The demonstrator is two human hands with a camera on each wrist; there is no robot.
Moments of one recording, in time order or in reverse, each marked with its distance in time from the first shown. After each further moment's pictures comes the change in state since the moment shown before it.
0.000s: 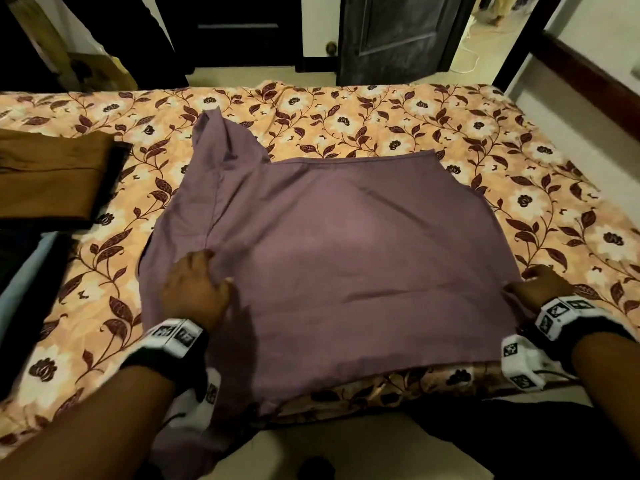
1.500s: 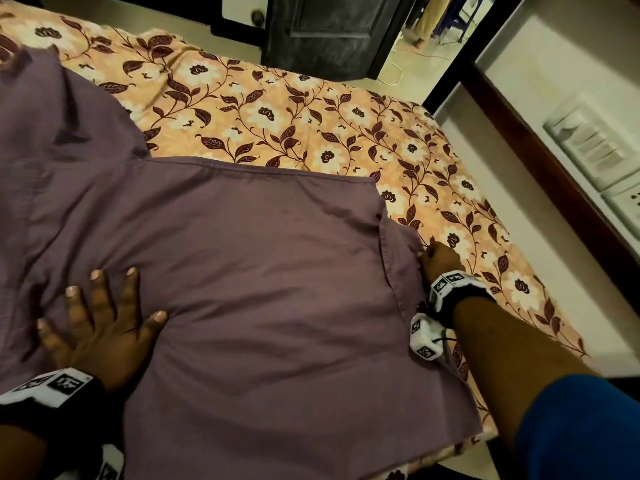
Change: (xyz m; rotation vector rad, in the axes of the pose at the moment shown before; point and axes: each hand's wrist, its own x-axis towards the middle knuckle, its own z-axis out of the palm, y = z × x) left_hand 0.080 0.023 0.156 -0.081 -0.284 0.108; right_hand 0.151 -0.099 0.030 -0.260 0.125 -0.166
